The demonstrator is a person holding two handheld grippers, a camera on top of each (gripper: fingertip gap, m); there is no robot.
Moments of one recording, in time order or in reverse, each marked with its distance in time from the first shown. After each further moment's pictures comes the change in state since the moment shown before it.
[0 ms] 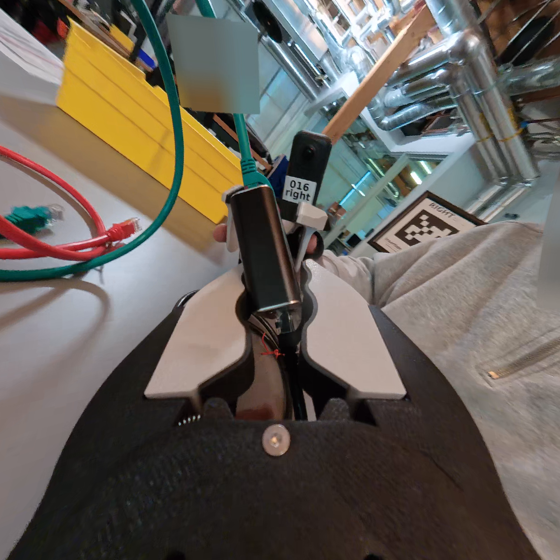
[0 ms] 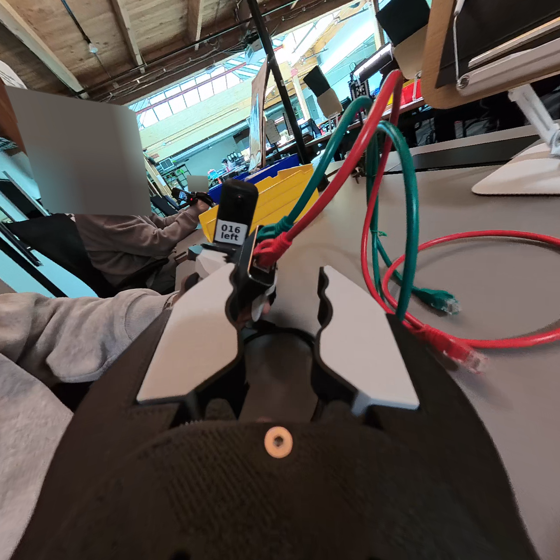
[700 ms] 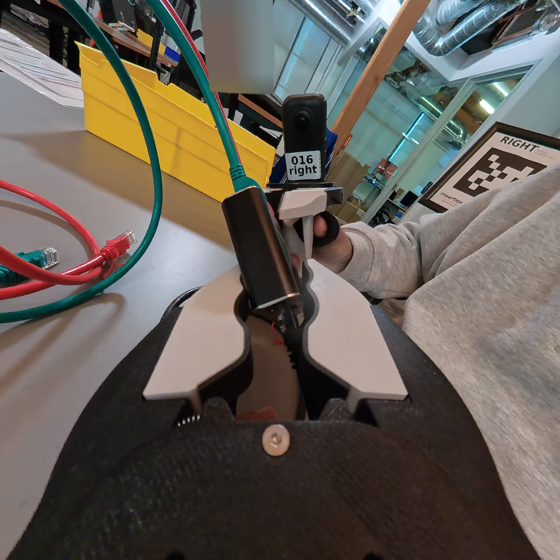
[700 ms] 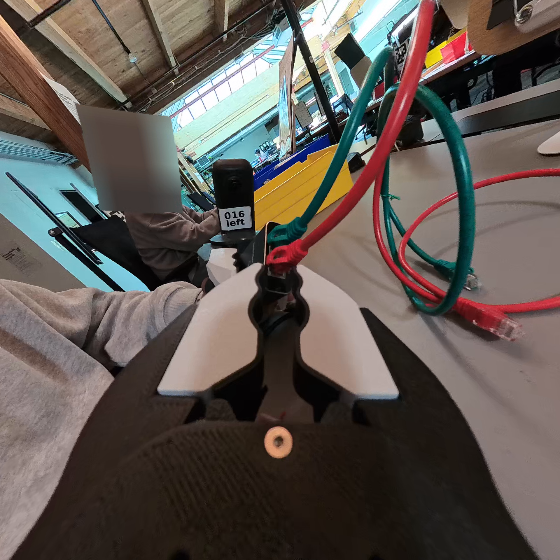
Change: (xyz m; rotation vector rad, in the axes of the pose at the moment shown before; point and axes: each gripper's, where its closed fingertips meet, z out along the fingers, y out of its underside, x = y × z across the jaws) left arm 0.002 0.010 0.008 -0.099 -0.116 0.211; right arm -0.010 0.007 -0.001 -0.042 -0.113 0.122
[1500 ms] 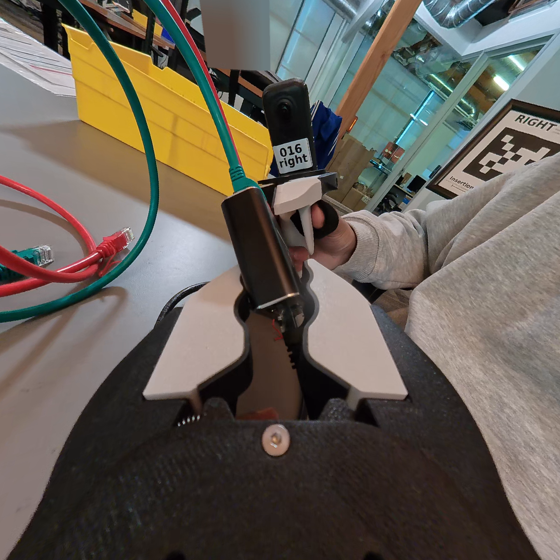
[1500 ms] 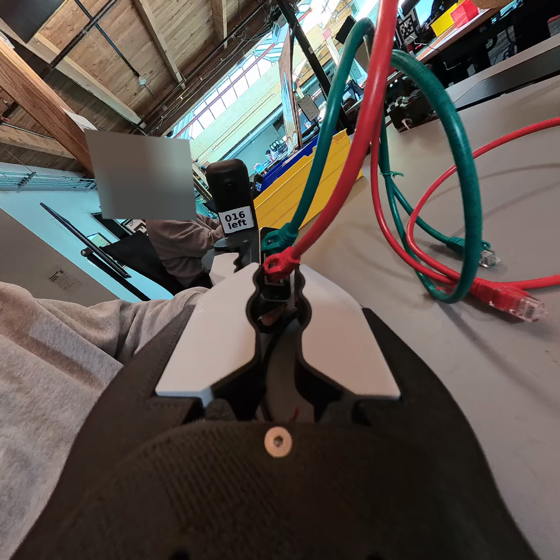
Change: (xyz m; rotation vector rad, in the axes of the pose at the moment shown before) left arm 0.001 0.006 0.005 -0.047 -0.010 0.022; right arm 0.004 0.003 -0.001 -0.007 -0.028 0.126
